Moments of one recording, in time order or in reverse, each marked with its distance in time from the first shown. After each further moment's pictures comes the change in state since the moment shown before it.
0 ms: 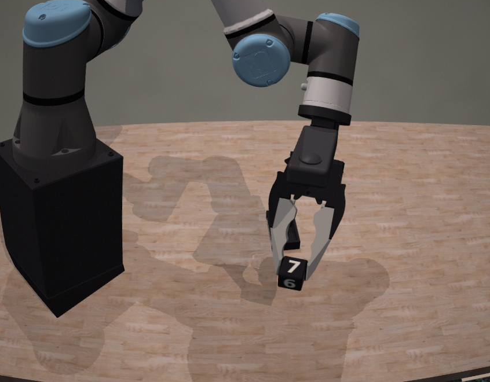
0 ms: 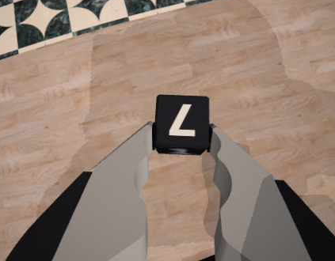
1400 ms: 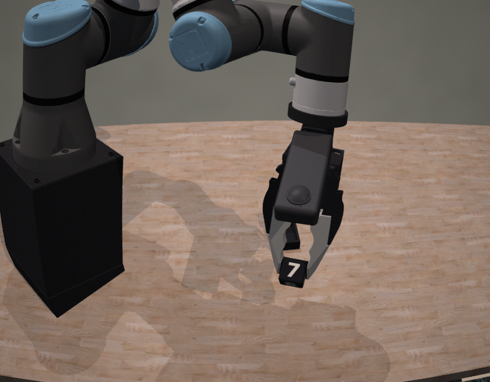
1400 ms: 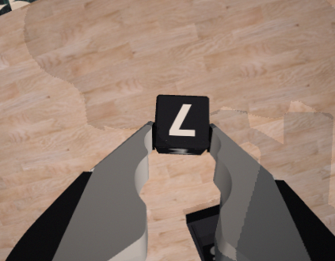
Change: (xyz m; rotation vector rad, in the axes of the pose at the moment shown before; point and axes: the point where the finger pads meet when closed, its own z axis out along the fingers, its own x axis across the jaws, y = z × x) arm -0.001 -0.003 -0.001 -0.367 -0.010 -0.006
